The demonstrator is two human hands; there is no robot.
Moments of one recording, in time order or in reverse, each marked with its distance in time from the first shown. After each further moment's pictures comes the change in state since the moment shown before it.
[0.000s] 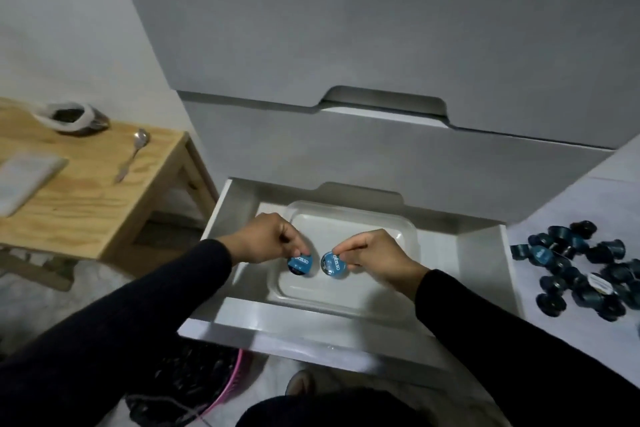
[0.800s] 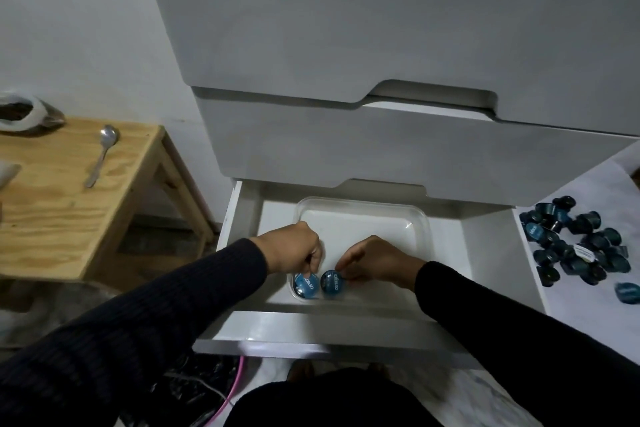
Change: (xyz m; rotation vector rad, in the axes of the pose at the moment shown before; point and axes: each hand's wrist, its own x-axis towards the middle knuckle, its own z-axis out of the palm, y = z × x) left_hand 0.022 -0.017 0.001 0.372 -0.275 0.227; right_hand 0.015 -0.010 0.038 -0.084 -0.128 0.187
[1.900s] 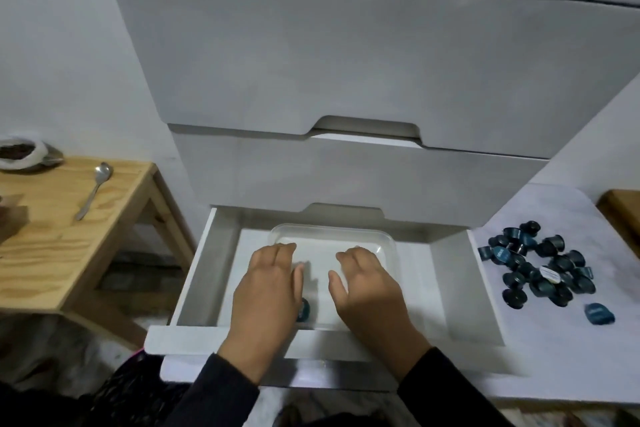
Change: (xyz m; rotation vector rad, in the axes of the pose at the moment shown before) left_hand -0.055 0.101 0.034 0.000 0.919 -0.367; right_hand -0.071 0.014 0.016 -0.855 1.111 -0.779
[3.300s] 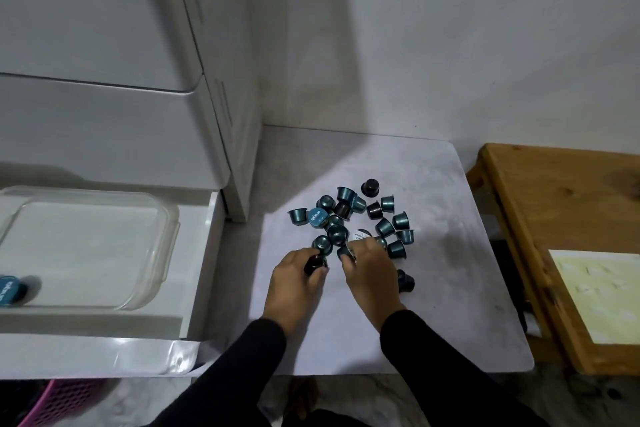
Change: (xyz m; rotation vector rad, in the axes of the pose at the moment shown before) left_hand -0.007 0.326 0.301 -0.476 -0.231 -0.174; right_hand -0.142 0.396 -0.028 0.188 -0.355 0.499
